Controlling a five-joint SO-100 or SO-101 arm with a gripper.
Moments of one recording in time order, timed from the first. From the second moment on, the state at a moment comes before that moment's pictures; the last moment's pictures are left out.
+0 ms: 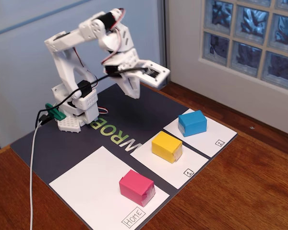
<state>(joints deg) -12.1 105.8 82.4 91.6 92.1</state>
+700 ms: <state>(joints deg) -13.6 85.6 79.5 76.9 92.7</state>
